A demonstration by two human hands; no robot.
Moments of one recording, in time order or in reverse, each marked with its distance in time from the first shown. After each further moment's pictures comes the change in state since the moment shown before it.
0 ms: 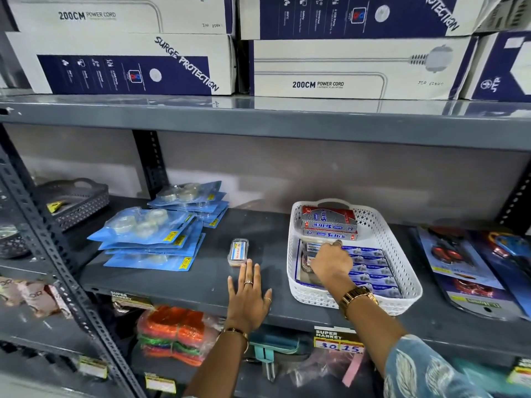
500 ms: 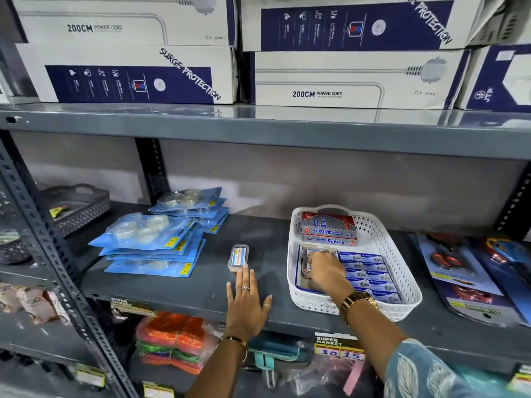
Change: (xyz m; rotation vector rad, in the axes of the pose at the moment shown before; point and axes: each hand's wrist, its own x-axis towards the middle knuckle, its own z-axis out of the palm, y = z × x) left_hand -0.001 -0.003 0.001 -0.082 0.056 -0.026; right_hand 0.001 0.000 0.002 -0.018 -0.086 -0.199
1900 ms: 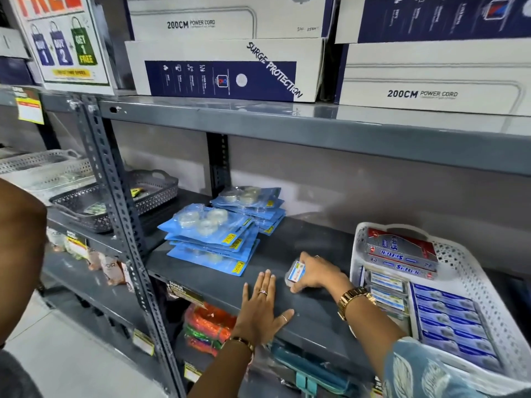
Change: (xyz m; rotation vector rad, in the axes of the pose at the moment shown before) left_hand 0.005 -0.076 -0.020 0.071 -0.096 -0.031; right_hand 0.043 -0.117 0.024 0.038 -0.300 -0.381
